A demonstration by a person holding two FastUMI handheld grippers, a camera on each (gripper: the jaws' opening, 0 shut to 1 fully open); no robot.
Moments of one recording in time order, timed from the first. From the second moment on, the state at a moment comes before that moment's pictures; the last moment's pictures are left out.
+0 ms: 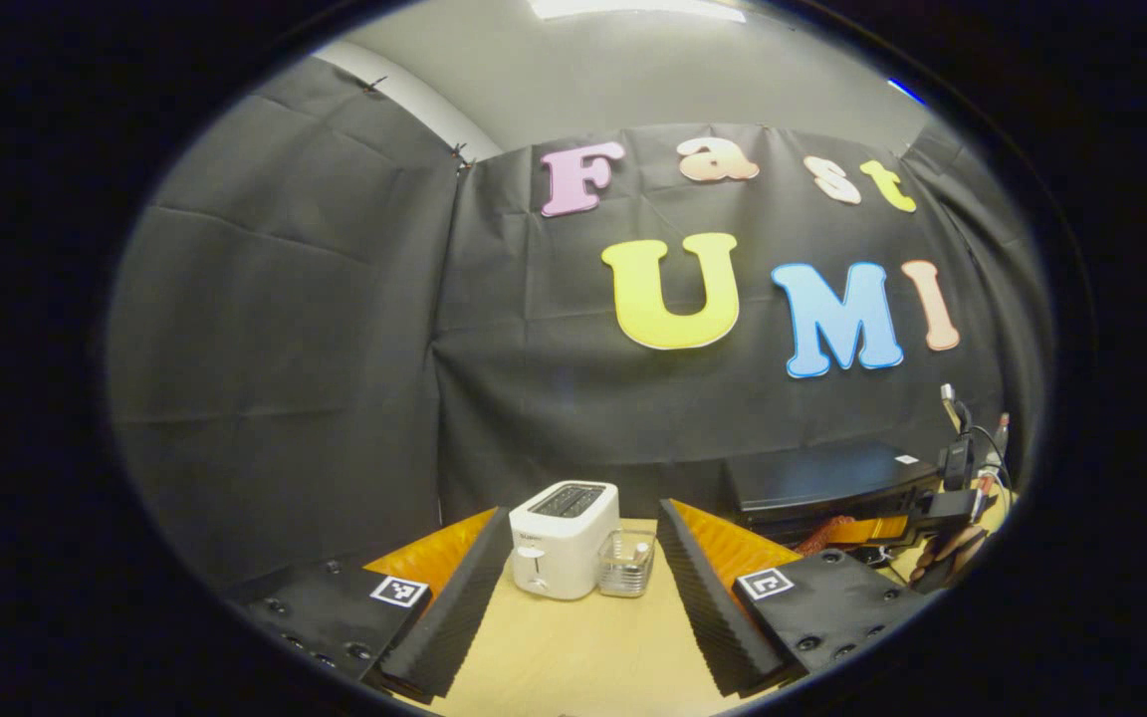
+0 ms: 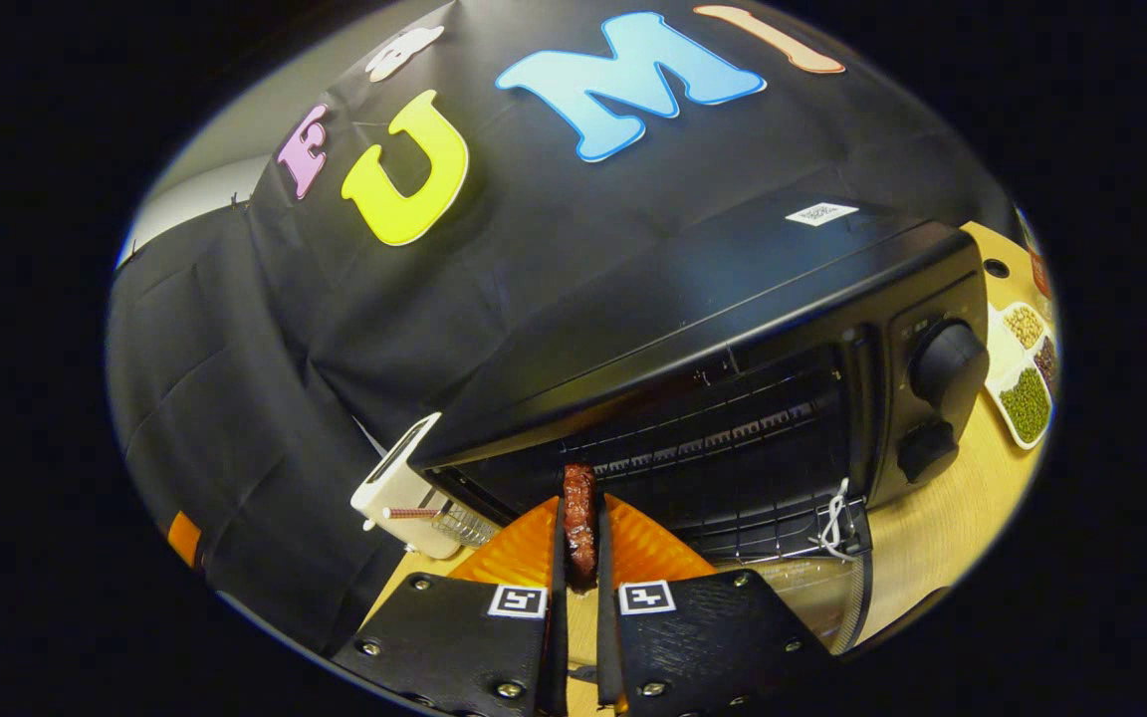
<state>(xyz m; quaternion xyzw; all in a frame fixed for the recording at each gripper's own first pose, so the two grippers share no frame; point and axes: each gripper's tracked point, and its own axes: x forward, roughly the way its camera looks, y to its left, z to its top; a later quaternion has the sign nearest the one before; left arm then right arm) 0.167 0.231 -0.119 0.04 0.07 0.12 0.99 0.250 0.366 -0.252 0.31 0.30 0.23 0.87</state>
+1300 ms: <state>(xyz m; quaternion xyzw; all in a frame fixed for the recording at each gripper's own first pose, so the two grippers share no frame) 0.154 0.126 -0.125 0.01 0.06 0.04 1.00 0.194 0.252 -0.164 0.13 0.18 0.18 0.96</state>
